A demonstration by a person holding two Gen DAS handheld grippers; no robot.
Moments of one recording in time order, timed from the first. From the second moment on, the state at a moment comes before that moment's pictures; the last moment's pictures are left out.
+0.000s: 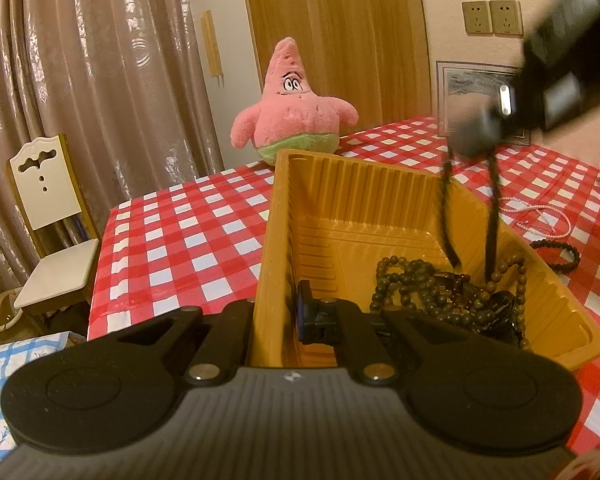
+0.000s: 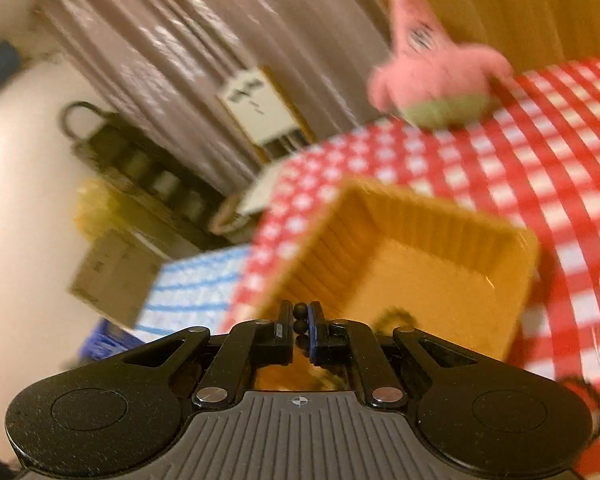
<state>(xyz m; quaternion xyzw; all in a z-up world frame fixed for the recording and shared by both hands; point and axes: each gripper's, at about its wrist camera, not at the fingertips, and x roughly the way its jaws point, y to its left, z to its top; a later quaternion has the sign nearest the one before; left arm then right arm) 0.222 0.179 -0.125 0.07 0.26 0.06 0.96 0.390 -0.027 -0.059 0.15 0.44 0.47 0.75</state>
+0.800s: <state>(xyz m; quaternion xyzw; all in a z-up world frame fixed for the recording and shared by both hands) 0.223 0.179 -0.127 0.07 0.26 0.06 0.96 0.355 -0.105 -0.089 0.07 0.41 0.34 0.84</state>
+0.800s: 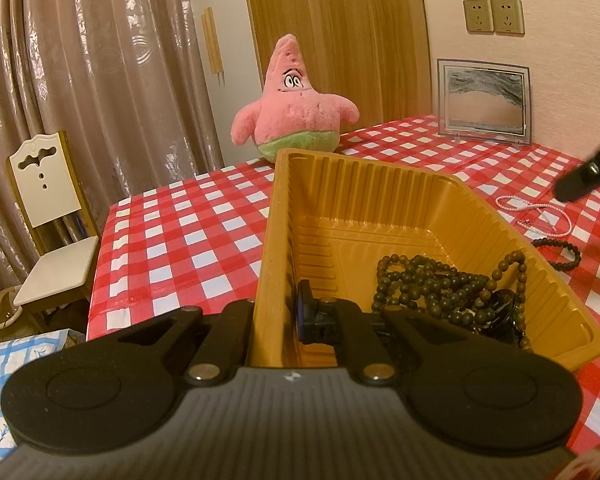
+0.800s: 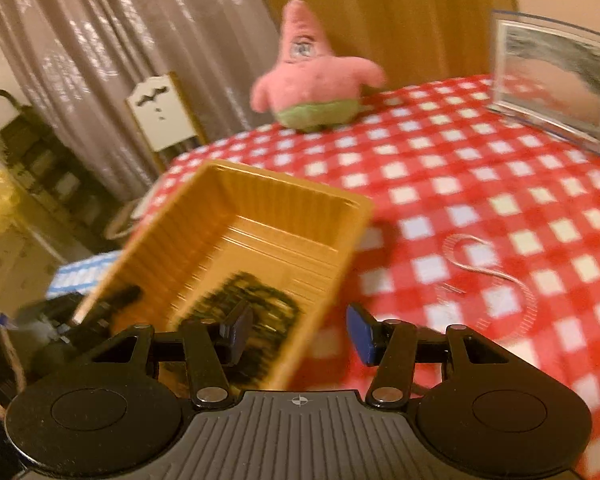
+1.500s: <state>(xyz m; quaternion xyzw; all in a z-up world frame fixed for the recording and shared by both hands) 0.224 0.180 -0.128 0.07 0.26 0.06 0.96 0.356 -0.148 -0.116 -0.02 0.44 0.23 0.87</state>
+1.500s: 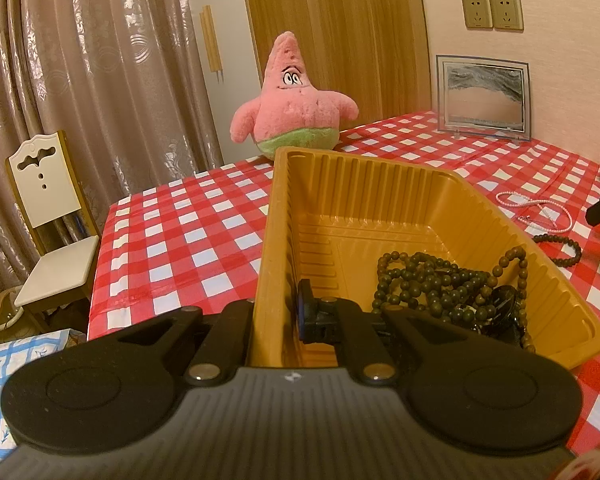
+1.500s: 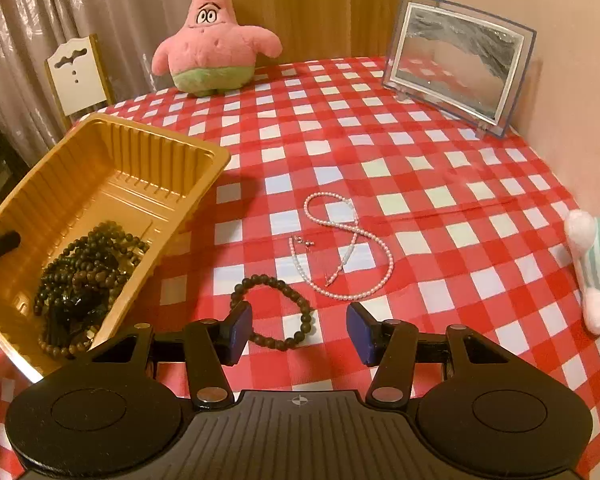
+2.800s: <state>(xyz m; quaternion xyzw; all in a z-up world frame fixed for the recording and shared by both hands) 0.223 0.180 -0.130 0.07 0.27 0.06 0.96 0.383 -0.130 -0.162 -0.07 0.44 0.25 0.86</state>
